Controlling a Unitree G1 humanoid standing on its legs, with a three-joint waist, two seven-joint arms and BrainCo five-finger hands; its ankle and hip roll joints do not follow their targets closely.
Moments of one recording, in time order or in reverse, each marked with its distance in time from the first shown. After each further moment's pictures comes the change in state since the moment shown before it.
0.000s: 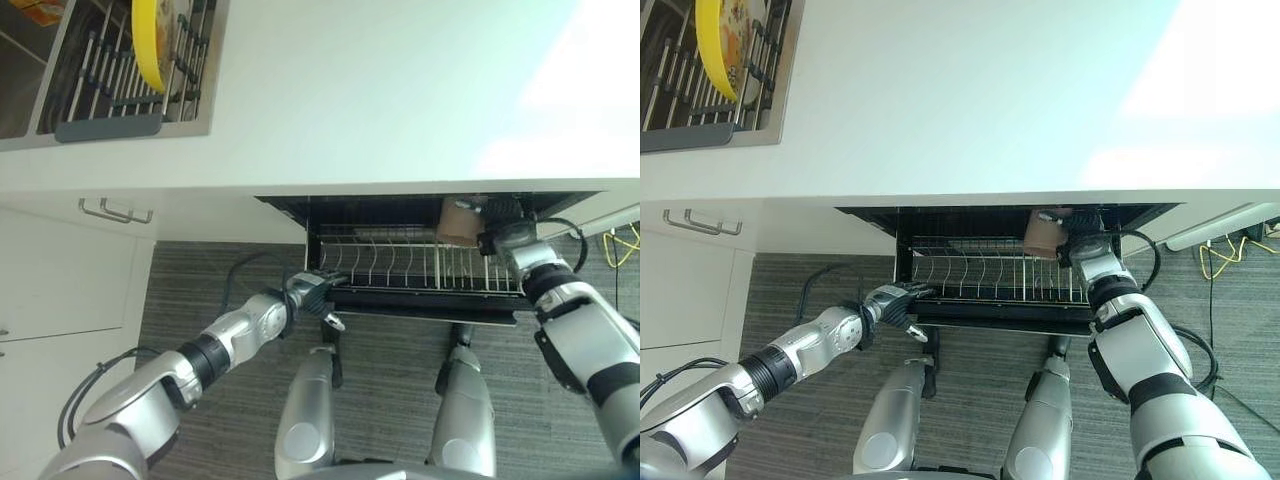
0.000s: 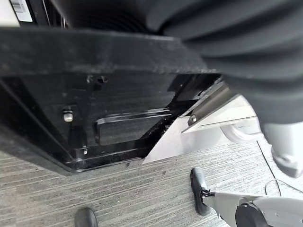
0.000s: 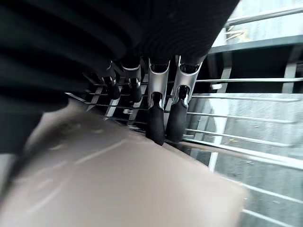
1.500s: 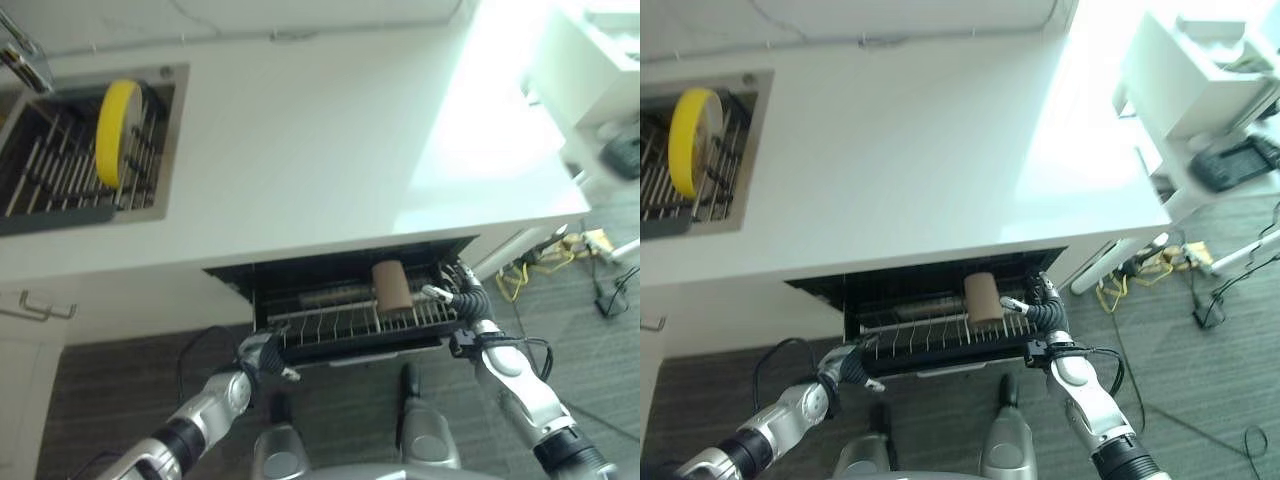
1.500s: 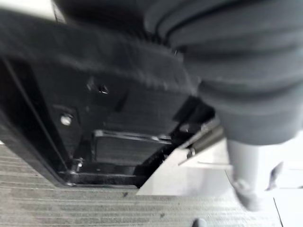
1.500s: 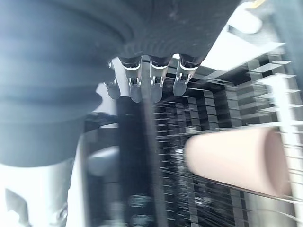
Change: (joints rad) left arm 0.480 -0.054 0.281 0.099 -0.032 0.091 0.191; right arm 0.904 0.010 -0.117 -1.061 0.136 -0.248 0.039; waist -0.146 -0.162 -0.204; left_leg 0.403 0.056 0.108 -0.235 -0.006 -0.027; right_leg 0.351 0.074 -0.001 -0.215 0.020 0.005
